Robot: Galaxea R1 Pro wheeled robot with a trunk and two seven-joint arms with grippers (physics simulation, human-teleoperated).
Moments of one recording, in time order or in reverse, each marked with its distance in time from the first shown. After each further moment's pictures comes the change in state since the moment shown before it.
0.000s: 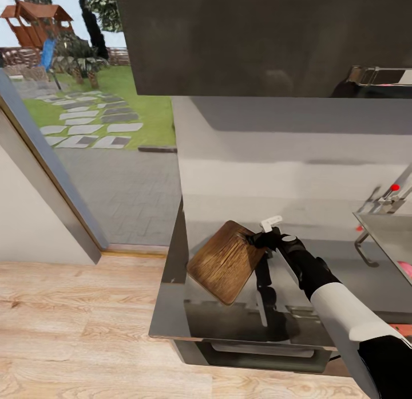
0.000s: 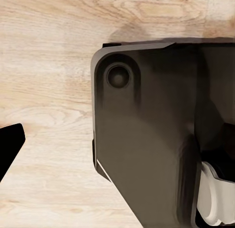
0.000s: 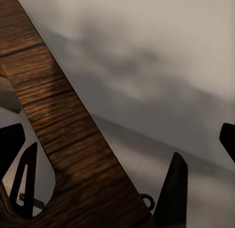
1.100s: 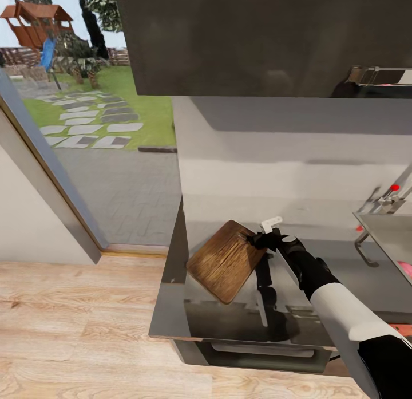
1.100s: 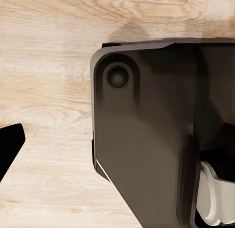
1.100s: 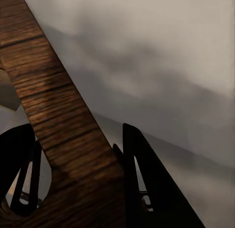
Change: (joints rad) left arm 0.000 -0.001 0.000 0.000 0.000 0.000 0.000; right arm 0.000 0.000 0.000 0.010 0.004 0.001 -0.006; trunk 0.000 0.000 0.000
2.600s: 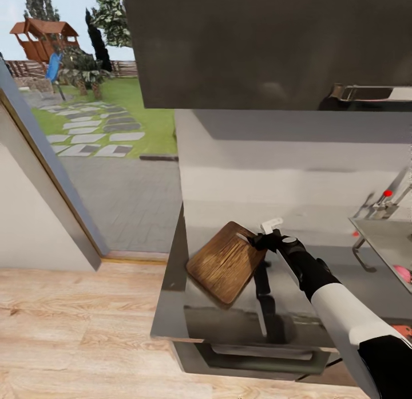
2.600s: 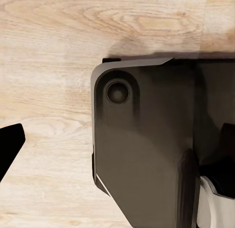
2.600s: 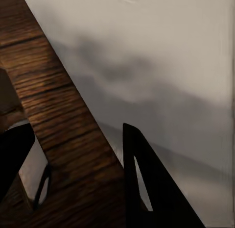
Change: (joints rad) left arm 0.000 0.000 -0.001 0.000 0.001 0.000 0.000; right arm 0.001 -0.003 0.001 0.008 -0.007 0.003 0.003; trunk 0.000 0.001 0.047
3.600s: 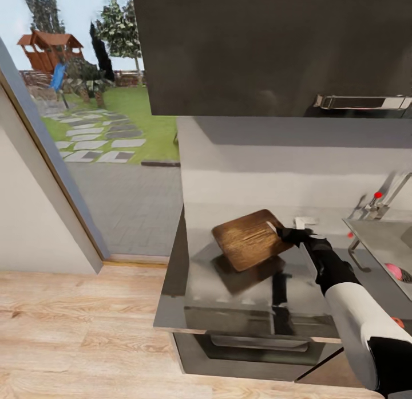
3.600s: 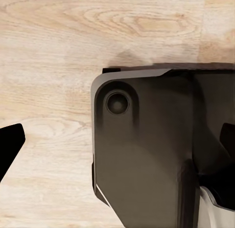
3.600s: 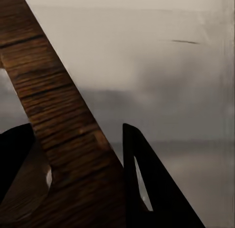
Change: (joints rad) left arm 0.000 0.000 0.000 0.003 0.000 0.000 0.000; right arm 0.000 -0.026 -0.339 -0.005 0.010 0.009 -0.135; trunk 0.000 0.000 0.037
